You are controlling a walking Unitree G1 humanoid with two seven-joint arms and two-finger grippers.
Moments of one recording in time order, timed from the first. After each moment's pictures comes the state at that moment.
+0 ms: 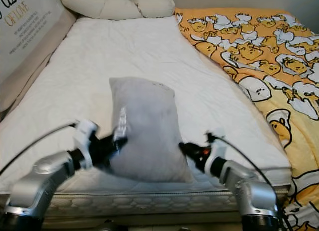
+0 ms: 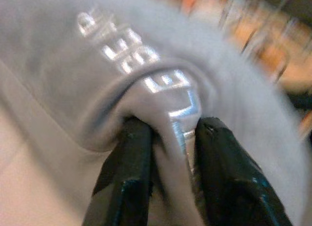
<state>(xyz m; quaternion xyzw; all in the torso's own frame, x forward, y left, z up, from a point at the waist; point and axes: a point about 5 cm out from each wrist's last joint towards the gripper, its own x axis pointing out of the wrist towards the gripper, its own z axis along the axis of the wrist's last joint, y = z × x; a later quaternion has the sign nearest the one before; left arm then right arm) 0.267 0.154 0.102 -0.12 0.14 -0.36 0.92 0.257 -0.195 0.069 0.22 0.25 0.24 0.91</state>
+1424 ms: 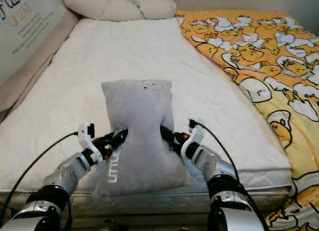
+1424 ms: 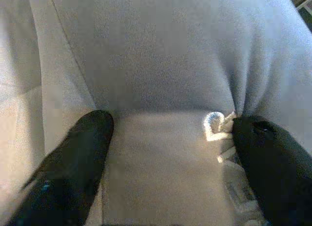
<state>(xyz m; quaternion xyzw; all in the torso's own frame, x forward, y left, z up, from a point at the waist) 0.297 0.146 0.022 -0.29 0.21 -0.24 0.90 0.311 -0.136 0.032 0.31 0.27 0.22 0.89</state>
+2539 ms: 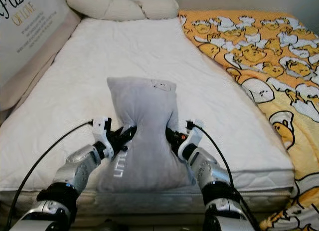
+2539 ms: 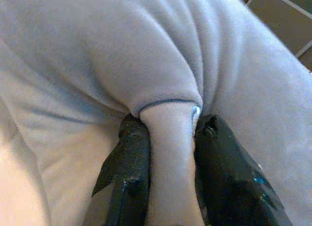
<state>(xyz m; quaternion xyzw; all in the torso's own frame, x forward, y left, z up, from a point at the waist) 0.310 0.113 0.054 -0.16 0.15 -0.31 0.93 0.307 -0.124 0.038 0.31 0.21 0.22 0.90</state>
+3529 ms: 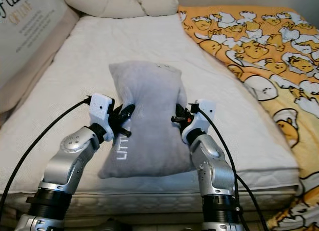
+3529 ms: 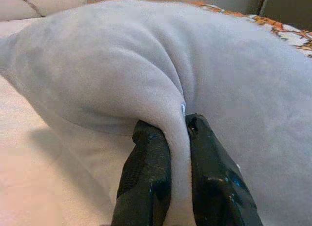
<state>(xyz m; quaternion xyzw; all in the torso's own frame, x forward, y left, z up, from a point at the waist) 0.307 0.109 0.127 0.00 0.05 -0.27 0.96 0.303 -0.125 0.112 0.18 0.08 0.14 0.97</state>
